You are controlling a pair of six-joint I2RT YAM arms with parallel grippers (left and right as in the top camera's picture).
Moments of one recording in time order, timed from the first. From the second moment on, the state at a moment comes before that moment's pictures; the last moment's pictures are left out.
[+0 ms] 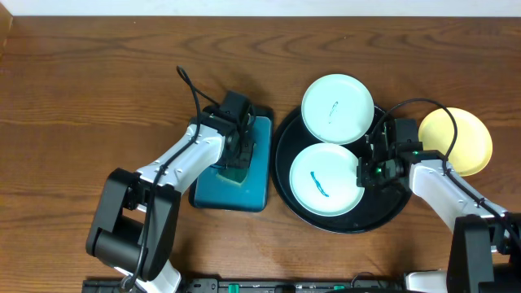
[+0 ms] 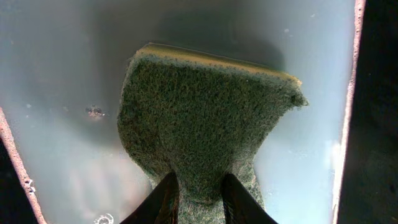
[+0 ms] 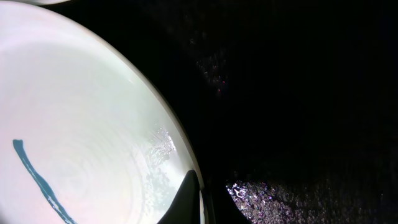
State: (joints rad) left arm -0.40 1.78 1.09 -0.70 0.05 -0.23; right arm 0.09 1.57 0.73 -0.50 -0.23 0.17
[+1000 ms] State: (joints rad) left arm -0.40 1.79 1.07 -0.67 0.05 -0.23; right arm 0.09 1.57 0.73 -0.50 -0.23 0.17
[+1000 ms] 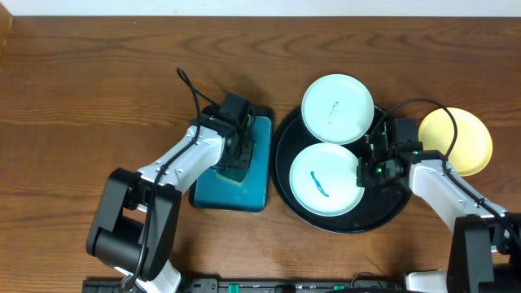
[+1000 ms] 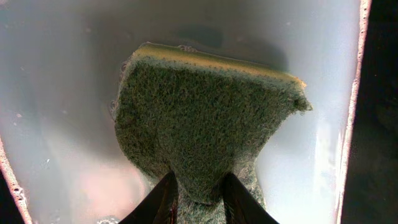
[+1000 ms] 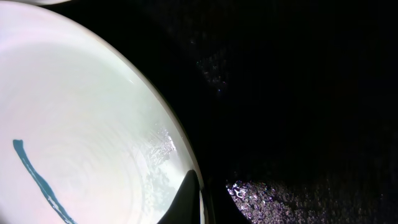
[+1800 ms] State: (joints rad) left arm -0.40 1.79 1.07 -0.70 0.05 -0.23; right arm 0.09 1.57 0.73 -0.50 -0.23 0.17
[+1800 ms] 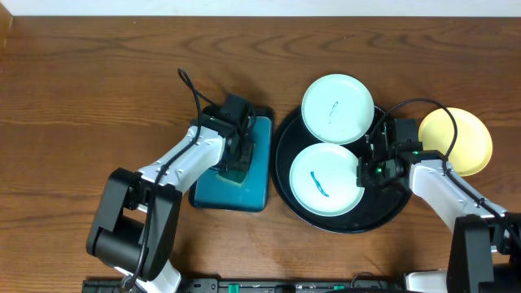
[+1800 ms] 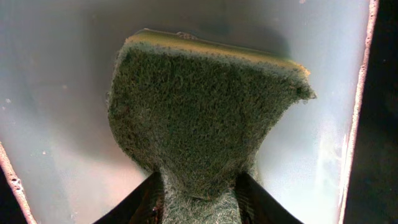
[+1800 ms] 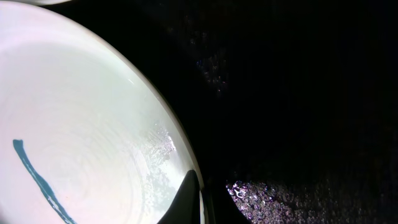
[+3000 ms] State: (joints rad) left arm -0.39 1.64 1.06 -0.64 0.04 -0.22; right arm 0.09 1.57 0.73 -0.50 -0.23 0.17
